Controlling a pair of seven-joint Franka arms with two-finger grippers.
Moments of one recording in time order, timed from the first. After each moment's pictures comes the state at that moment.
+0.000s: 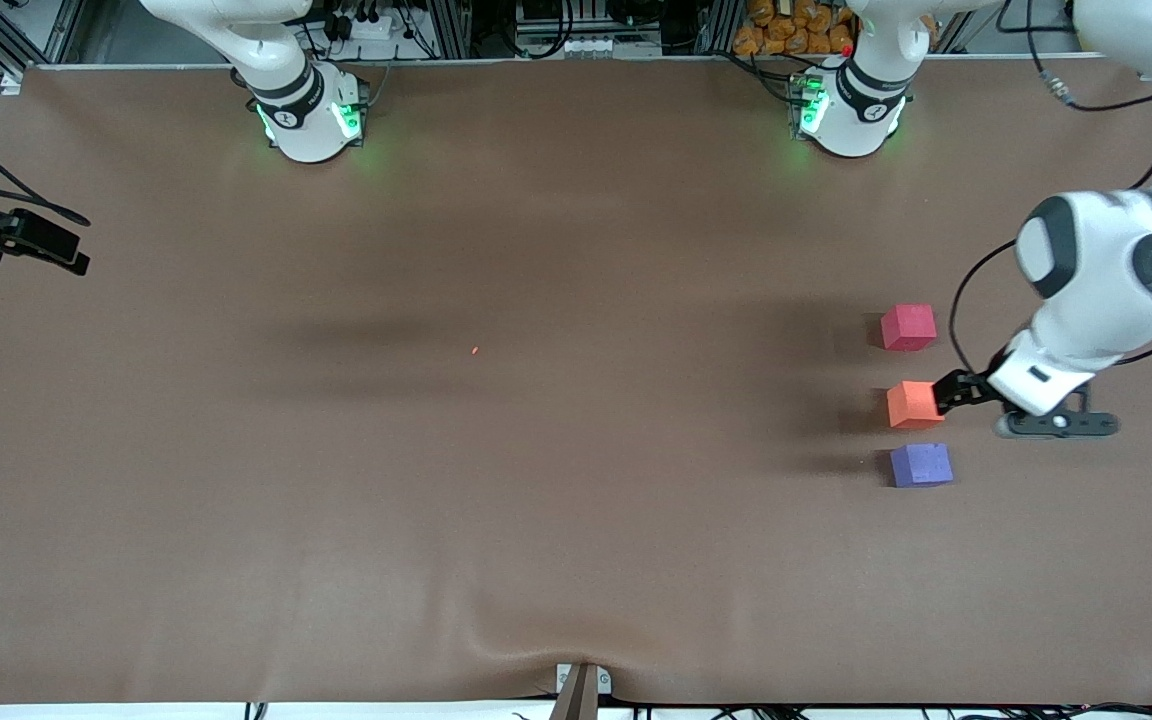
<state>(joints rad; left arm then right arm) 0.08 0.22 -0.07 -1.96 0.04 2.29 0.02 0.01 0.01 -0.06 -1.54 -0.01 1.48 0.08</state>
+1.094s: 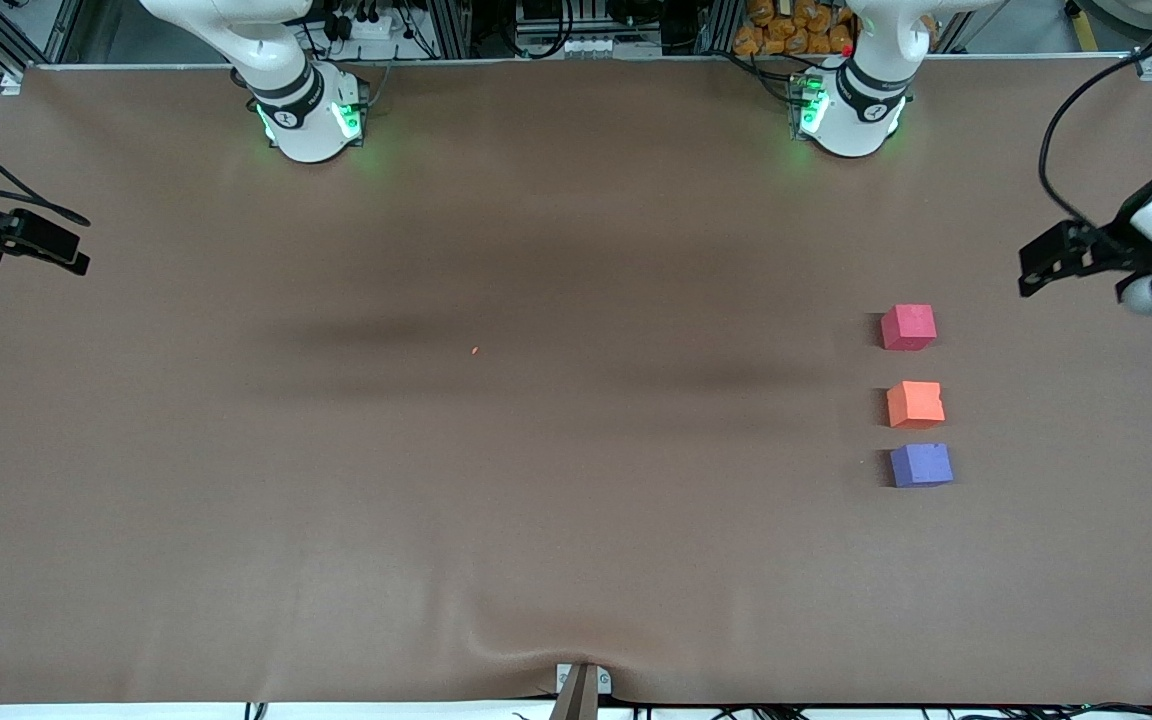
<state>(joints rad) 0.08 0.05 -0.16 -1.48 0.04 1.56 0.00 0.01 0.01 -0.06 -1.54 -0.01 1.48 0.08</state>
